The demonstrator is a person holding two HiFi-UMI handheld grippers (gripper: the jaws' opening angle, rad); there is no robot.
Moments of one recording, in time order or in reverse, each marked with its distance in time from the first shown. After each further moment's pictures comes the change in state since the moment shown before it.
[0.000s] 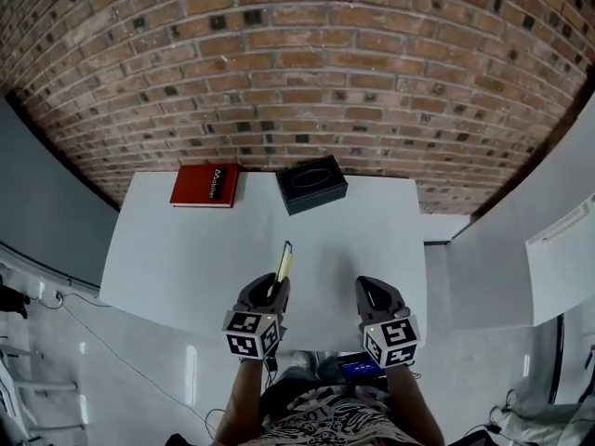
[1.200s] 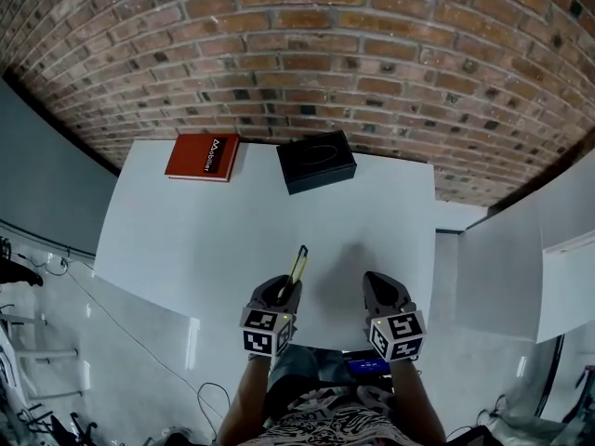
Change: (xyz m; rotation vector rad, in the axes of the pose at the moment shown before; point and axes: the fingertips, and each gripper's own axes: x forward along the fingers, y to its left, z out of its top) left arm 0.053 -0.021 -0.086 -0.013 0.180 0.061; right arm 0.031 -0.054 -0.065 0.053 0.120 0.069
